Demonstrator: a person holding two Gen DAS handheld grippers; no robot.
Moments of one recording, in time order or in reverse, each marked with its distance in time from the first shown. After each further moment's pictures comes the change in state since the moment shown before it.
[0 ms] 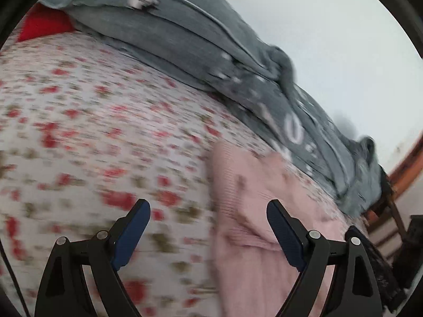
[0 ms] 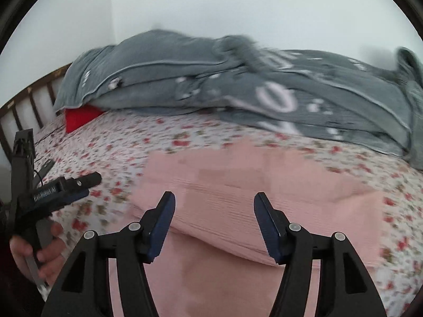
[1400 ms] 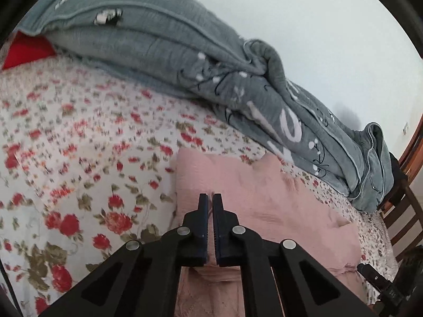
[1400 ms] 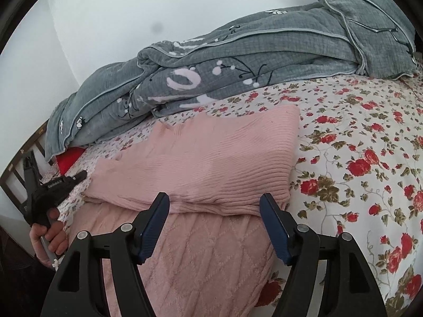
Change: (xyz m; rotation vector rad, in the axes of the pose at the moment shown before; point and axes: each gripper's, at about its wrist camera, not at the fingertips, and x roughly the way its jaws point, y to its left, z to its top) left arm 0.042 -0.033 -0.009 0.087 -0.089 0.080; right arm -0.006 -0.152 -0.076 0.342 -0.006 0.099
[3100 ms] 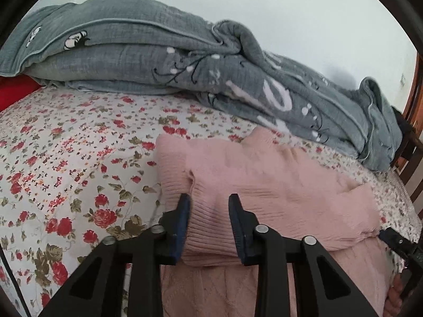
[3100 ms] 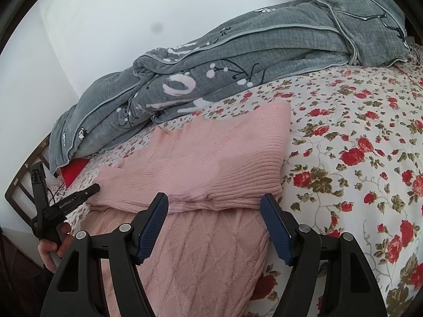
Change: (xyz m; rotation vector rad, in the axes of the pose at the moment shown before) left arm -0.004 -0.039 -0.016 0.217 0.025 0.059; right arm -0.007 -0.005 -0.003 0.069 -0.019 0.015
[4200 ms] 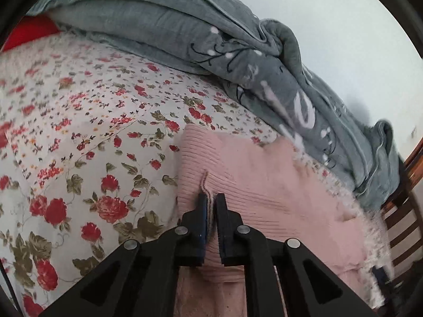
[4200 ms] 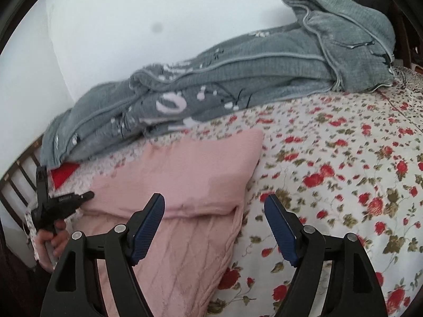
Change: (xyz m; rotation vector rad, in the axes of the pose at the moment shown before) left arm 0.026 0.043 0.003 -0.284 0.072 -0.056; right arm -0.029 -0.001 0.005 -0.076 -0.055 -0.111
